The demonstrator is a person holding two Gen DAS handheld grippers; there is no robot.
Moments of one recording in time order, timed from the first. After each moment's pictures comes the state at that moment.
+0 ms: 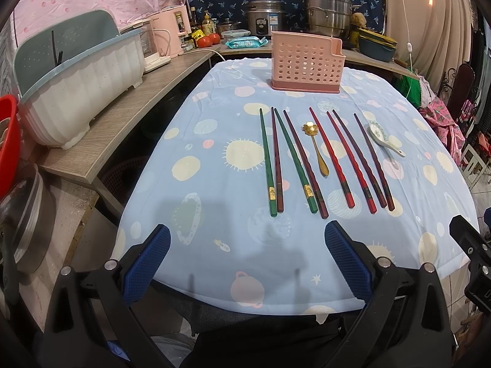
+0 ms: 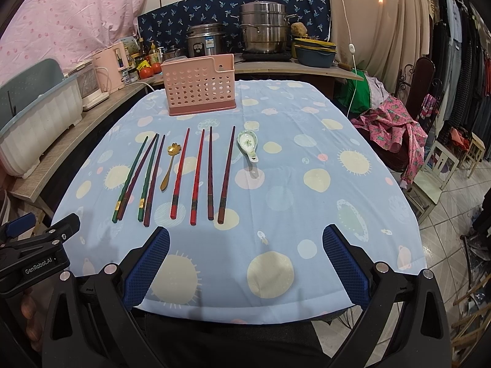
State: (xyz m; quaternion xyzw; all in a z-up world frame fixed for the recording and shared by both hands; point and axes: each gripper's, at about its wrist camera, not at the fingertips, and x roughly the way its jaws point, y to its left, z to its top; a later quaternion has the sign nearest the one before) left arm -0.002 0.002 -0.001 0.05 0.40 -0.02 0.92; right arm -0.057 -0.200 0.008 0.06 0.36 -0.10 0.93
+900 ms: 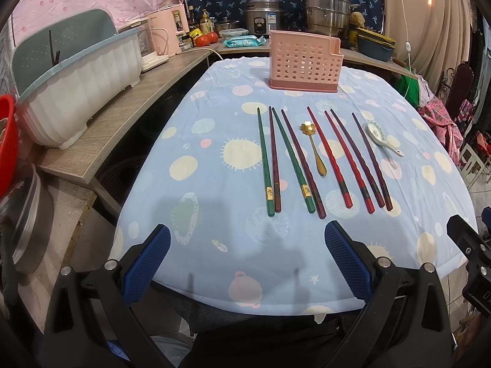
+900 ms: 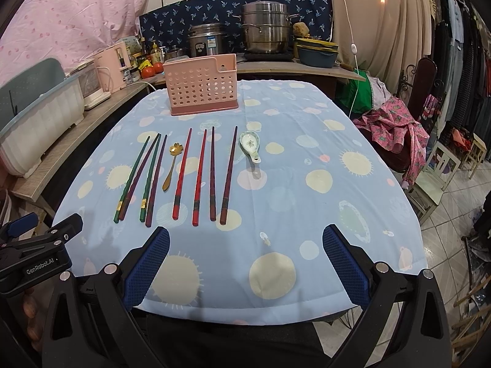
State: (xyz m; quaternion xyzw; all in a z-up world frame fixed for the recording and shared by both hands) left arm -0.004 0.002 -0.001 0.05 0.40 -0.03 0.92; right arm -0.056 -0.200 0.007 0.06 0.36 -0.10 0.93
